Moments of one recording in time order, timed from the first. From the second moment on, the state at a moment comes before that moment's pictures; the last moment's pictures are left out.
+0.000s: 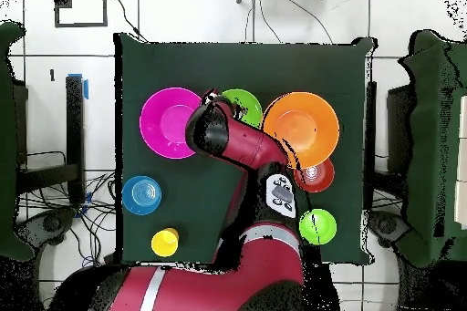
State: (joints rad) arm -0.10 -0.44 -0.09 1.59 0.33 0.04 1.91
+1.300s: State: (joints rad) arm -0.15 -0.41 0.04 1.59 0.33 -0.07 1.91
